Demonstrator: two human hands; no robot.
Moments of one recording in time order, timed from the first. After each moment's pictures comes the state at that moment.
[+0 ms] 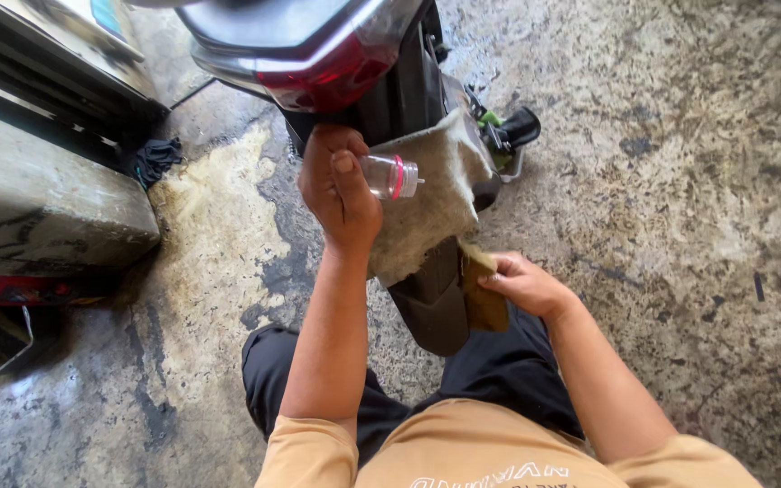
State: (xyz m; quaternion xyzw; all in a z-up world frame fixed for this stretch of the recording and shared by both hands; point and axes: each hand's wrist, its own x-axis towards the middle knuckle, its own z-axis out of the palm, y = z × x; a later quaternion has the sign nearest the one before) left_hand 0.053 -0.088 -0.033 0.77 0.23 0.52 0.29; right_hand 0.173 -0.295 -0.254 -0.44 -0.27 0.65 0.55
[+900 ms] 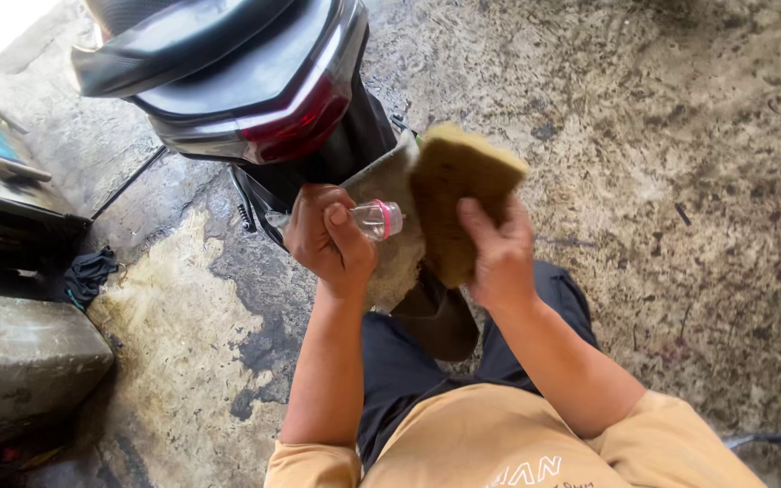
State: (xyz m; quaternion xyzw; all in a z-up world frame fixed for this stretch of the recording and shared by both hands) left_hand 0.038 -0.084 -0.022 0.77 0.13 0.54 0.31; right_hand 0.109 -0.240 -0.047 -0.38 -0.02 0.26 0.89
